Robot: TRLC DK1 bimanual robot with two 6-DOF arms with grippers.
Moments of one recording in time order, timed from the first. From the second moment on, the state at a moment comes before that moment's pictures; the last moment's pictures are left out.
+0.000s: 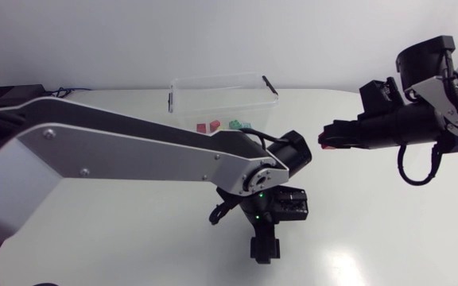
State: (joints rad) left arm -0.98 2.09 1.45 -0.65 0.12 0.69; right arm 0.10 1.35 0.95 -0.45 -0.26 0.08
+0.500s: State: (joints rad) left arm -0.98 2.17 1.53 -0.70 0.12 0.70; right arm 0.09 1.36 1.01 -0.40 -0.28 0.14
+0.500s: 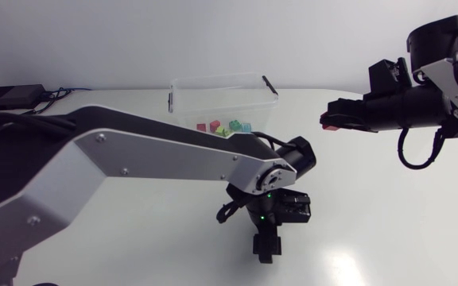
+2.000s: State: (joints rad) left arm -0.76 1.72 1.32 -0.62 0.09 0.65; right arm 0.34 1.85 1.52 -0.32 -0.12 0.23
